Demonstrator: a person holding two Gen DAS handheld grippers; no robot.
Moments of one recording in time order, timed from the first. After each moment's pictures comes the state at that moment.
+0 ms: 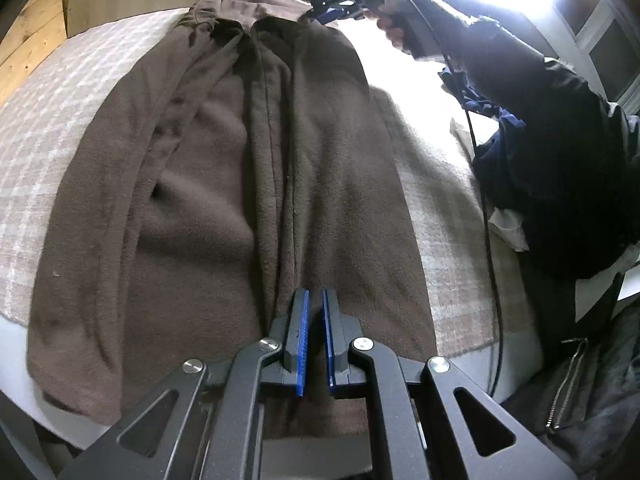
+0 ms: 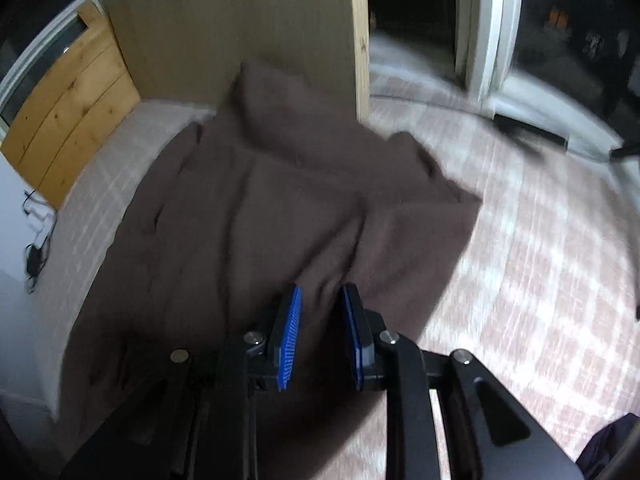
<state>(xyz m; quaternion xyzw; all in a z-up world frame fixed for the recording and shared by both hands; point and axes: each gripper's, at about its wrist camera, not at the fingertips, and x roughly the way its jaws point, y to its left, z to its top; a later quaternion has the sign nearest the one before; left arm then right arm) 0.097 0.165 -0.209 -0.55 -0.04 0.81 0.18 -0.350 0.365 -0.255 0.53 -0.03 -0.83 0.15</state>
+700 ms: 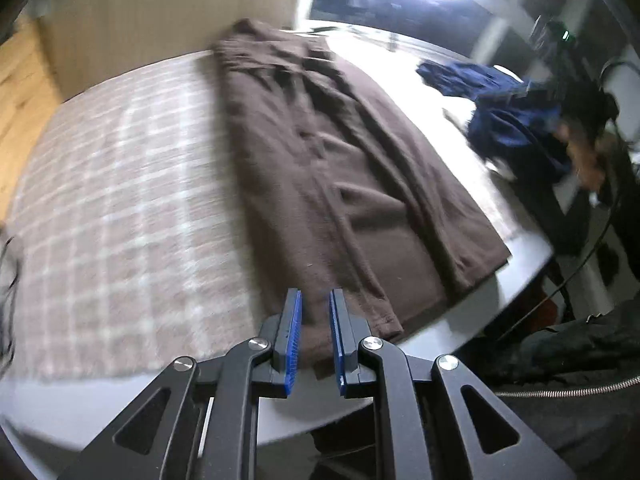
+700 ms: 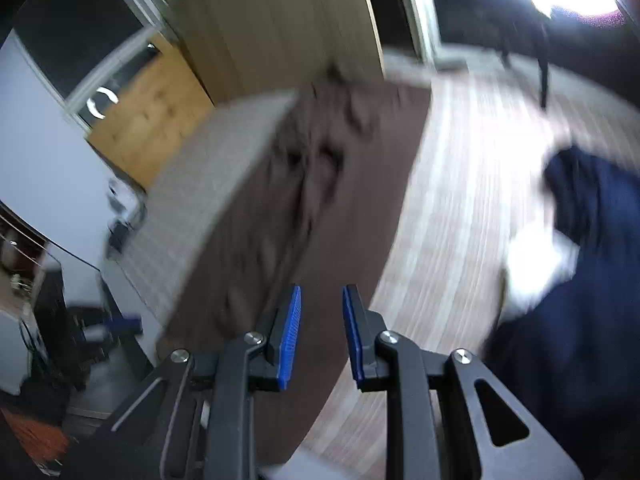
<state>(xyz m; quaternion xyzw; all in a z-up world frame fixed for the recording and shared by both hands) 0.084 0.015 -0.164 -0.52 0.07 0.80 0.30 -0.032 0.310 -0.181 0.51 -0.14 -0.84 0.12</state>
